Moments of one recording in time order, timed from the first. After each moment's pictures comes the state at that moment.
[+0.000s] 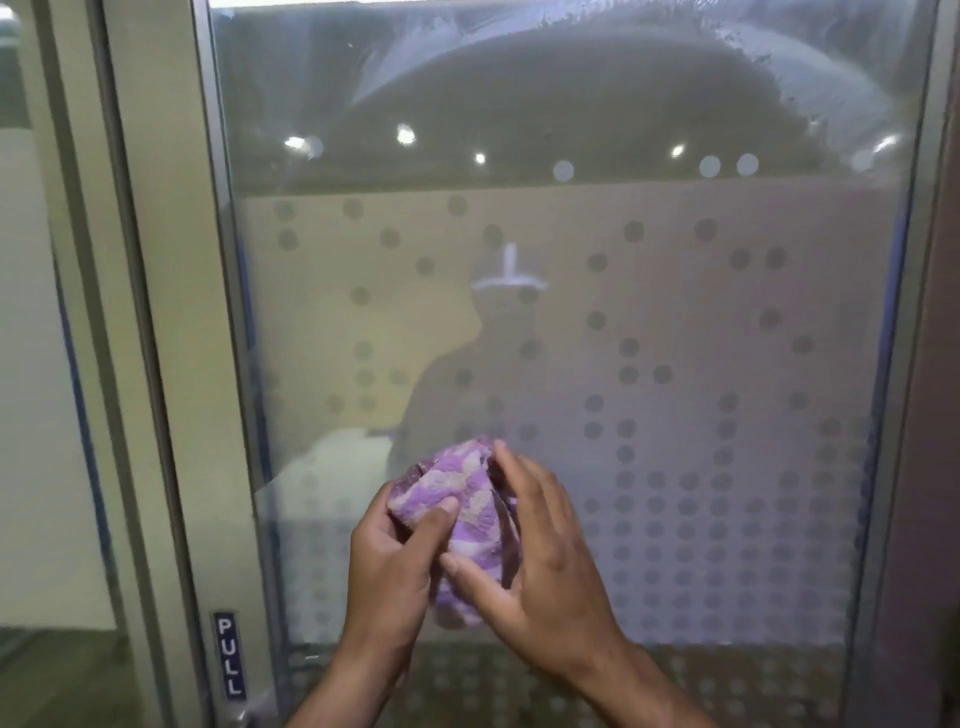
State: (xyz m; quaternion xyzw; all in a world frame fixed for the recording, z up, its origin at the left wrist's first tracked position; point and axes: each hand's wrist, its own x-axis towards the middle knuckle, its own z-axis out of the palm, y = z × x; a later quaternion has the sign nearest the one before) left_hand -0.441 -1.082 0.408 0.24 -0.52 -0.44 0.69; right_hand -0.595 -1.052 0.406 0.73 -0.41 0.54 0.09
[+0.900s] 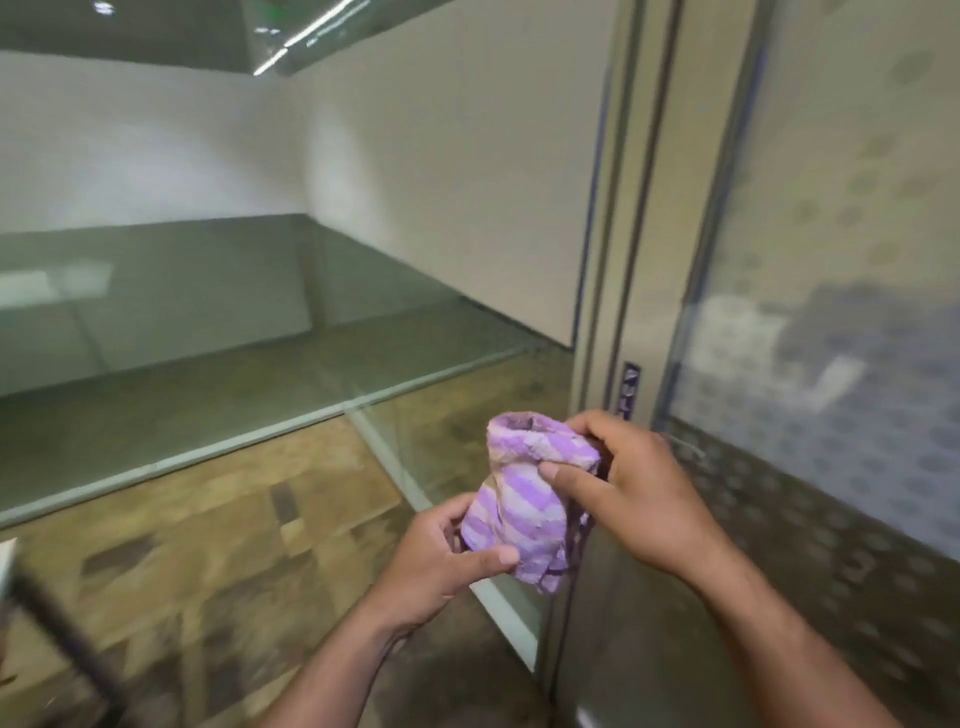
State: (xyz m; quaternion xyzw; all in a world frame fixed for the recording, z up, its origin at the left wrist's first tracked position) left_hand -0.249 -0.798 0.251 0.53 -0.40 -0.35 0.66; right_hand -0.421 -0.944 0.357 0.88 -0.19 0.31 -0.30
